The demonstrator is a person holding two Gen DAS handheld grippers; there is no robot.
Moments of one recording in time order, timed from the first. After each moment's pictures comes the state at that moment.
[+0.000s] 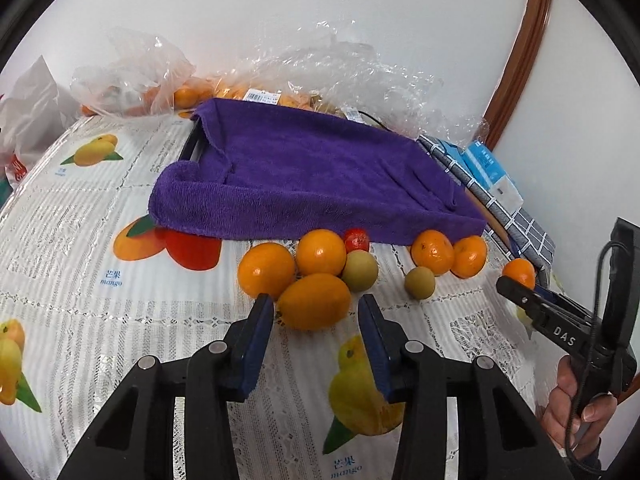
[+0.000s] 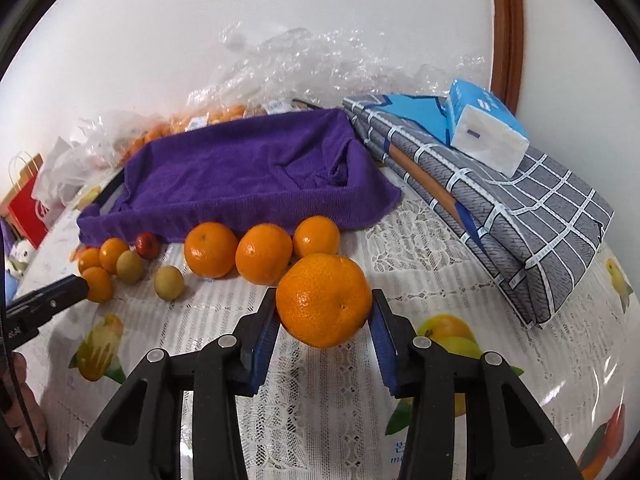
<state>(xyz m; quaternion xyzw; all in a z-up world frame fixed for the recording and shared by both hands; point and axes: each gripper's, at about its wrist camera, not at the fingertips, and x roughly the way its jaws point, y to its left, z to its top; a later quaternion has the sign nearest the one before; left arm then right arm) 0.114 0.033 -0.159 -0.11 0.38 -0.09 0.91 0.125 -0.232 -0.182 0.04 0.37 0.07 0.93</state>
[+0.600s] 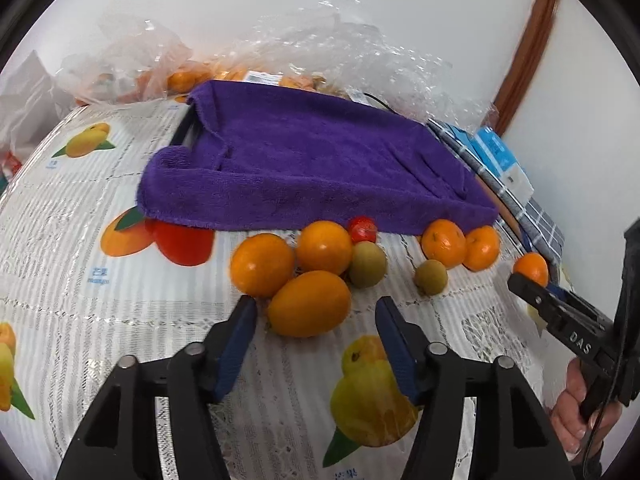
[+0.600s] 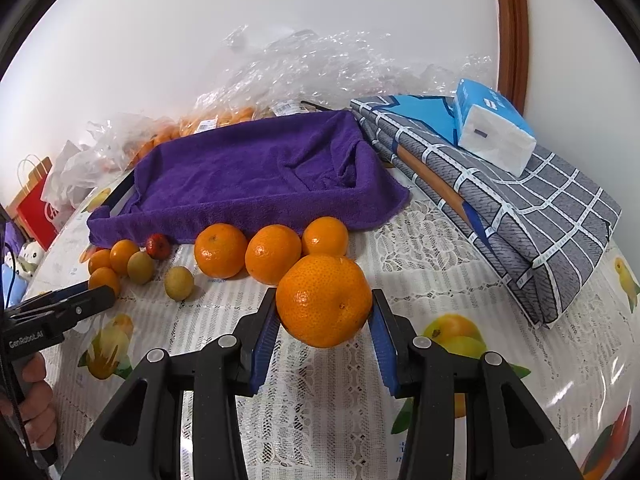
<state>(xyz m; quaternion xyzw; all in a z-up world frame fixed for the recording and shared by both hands) 0.129 0.028 -0.167 -0.11 0.41 -0.08 0.90 0.127 -0.230 -0.184 0.04 0.37 0.09 0.92</state>
